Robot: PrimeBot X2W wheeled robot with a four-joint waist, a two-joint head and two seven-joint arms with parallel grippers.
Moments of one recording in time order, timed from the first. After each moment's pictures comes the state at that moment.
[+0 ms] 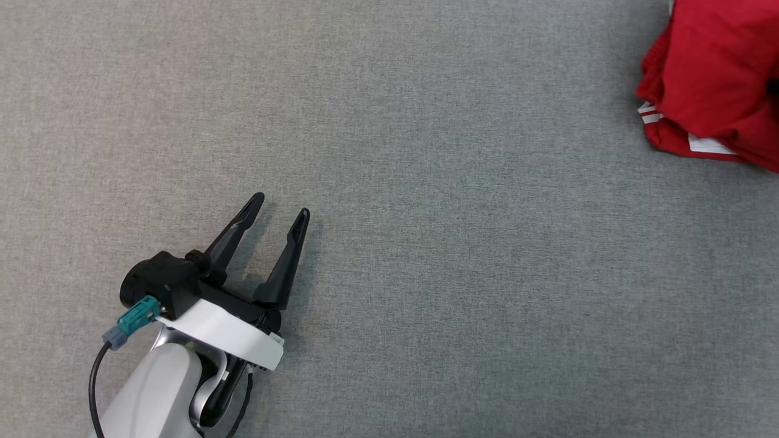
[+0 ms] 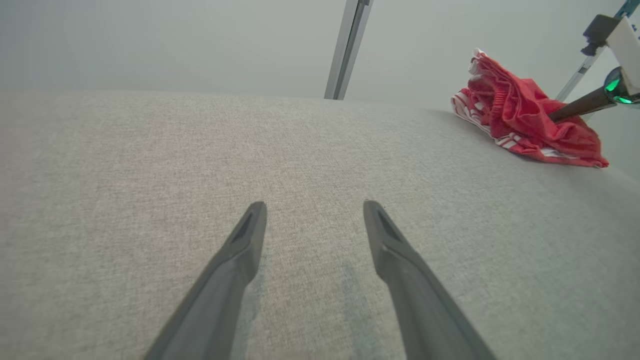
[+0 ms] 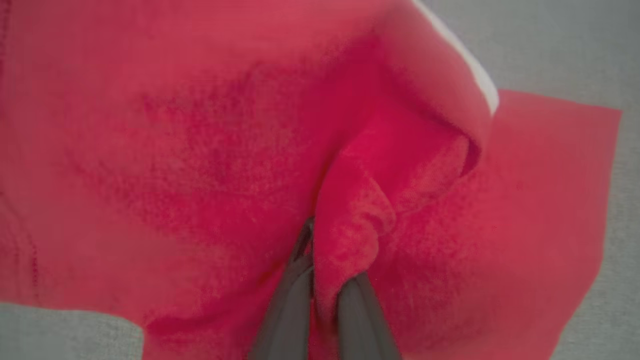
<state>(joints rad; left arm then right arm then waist) -0.33 0.27 -0.41 0.23 -0.50 -0.13 -0.26 -1.27 -0.65 0.95 0.93 1.12 0.13 0.62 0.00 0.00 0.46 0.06</state>
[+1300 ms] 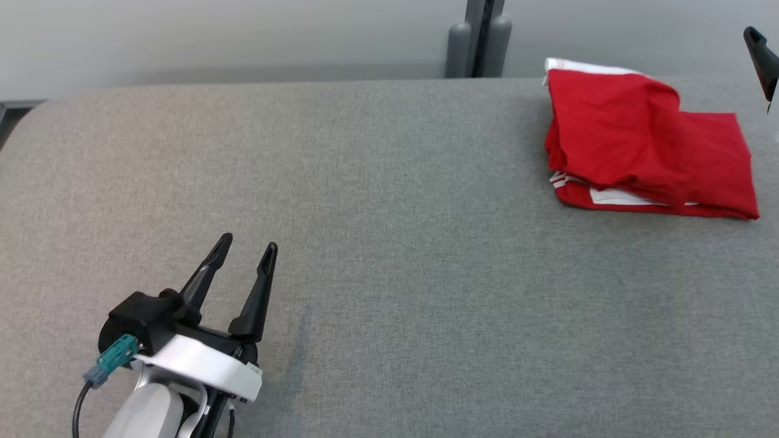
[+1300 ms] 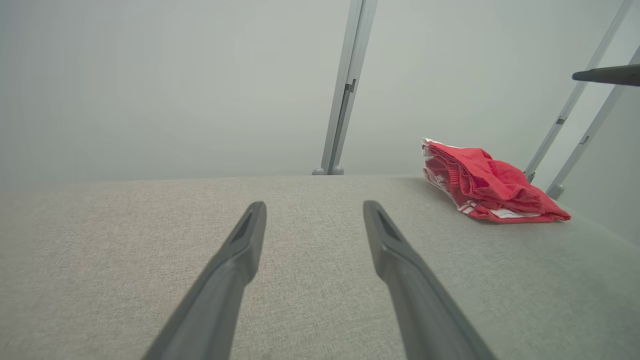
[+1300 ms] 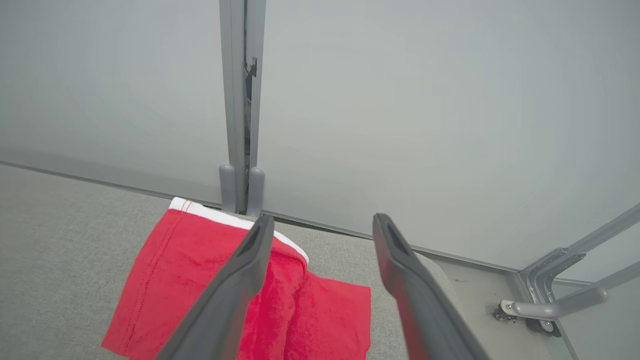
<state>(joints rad) -0.22 0.25 -0.32 0.25 -0.48 -0.13 -0.26 -1.26 -0.54 0.98 1.10 0.84 0.13 0.05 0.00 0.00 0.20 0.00</state>
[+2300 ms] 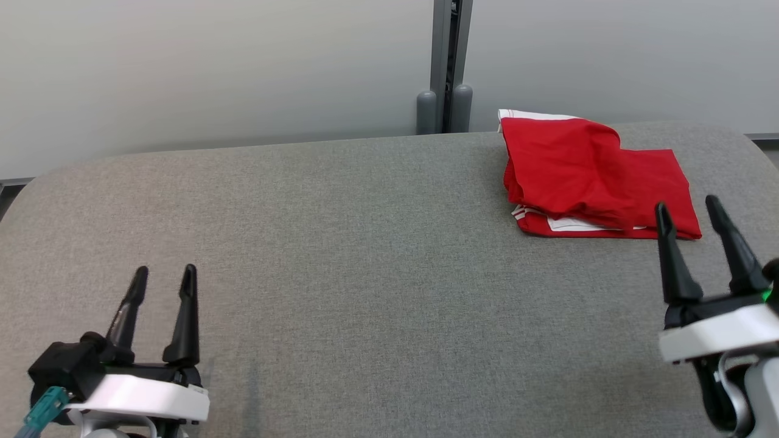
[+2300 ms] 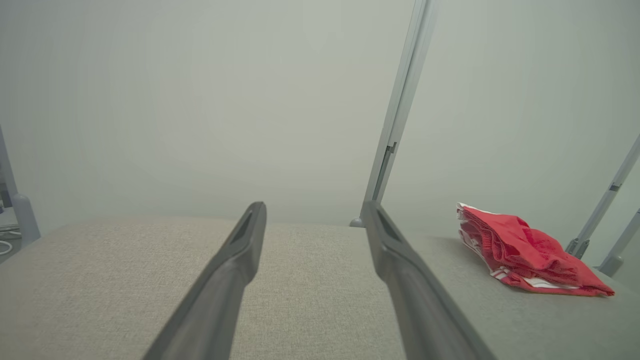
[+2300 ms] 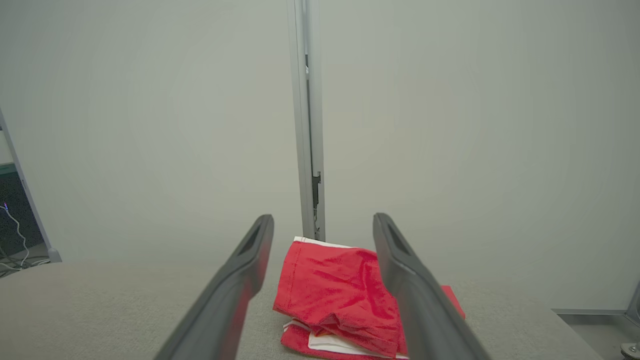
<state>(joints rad) -0.04 0.21 -0.08 0.14 -0.46 -0.06 -0.26 -0.24 -0.26 0.08 0.21 0.35 0.13 -0.26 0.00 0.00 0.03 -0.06</state>
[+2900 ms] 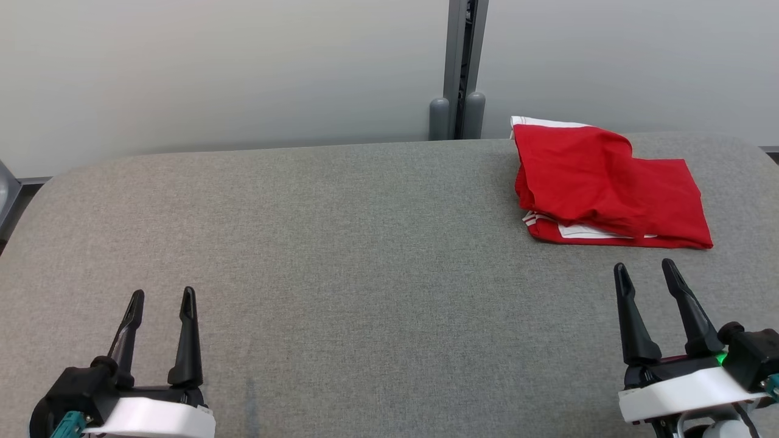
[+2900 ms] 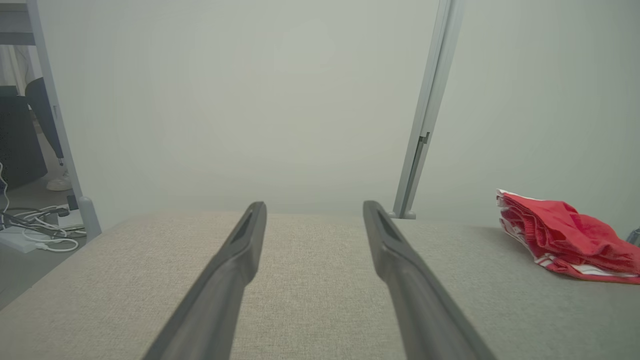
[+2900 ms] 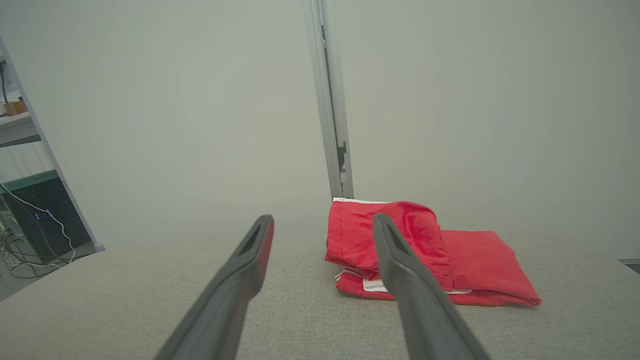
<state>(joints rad) 0.02 0.10 0.04 0.13 -0.26 -0.07 -0.26 -0.05 -0.10 0.06 0.11 0.29 0.13 -0.26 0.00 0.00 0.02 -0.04</state>
